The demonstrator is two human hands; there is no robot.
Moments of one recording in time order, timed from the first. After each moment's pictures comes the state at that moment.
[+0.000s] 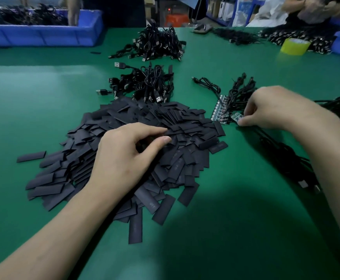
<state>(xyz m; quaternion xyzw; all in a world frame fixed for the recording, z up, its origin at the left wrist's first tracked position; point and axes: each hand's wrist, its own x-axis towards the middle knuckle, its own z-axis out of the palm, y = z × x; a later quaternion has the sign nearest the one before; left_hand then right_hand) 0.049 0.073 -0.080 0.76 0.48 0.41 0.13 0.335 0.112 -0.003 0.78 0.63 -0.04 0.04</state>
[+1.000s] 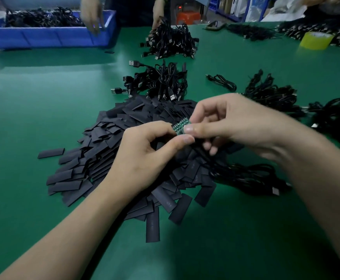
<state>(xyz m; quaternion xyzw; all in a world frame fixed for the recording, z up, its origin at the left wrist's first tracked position) 0.049 0.071 -0.075 0.76 0.40 0.45 0.26 0.250 0.079 -0.017 0.47 0.65 -0.51 -0.30</state>
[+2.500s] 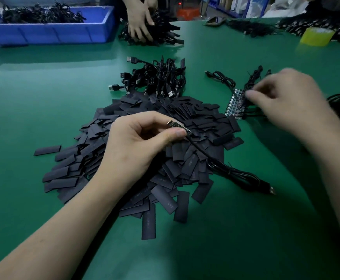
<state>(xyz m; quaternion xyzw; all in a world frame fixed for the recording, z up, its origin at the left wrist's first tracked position) 0.048 0.073 -0.073 0.68 0.37 0.50 0.39 0.330 0.104 -0.030 0.72 0.66 0.04 -0.21</state>
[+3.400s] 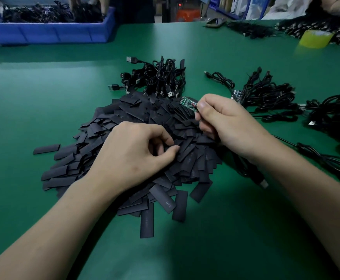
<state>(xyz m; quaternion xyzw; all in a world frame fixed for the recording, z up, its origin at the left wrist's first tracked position) 0.038 0.071 -0.067 0.82 0.49 0.29 0.12 0.252 0.090 -0.059 0.50 0.70 -0.33 -0.38</state>
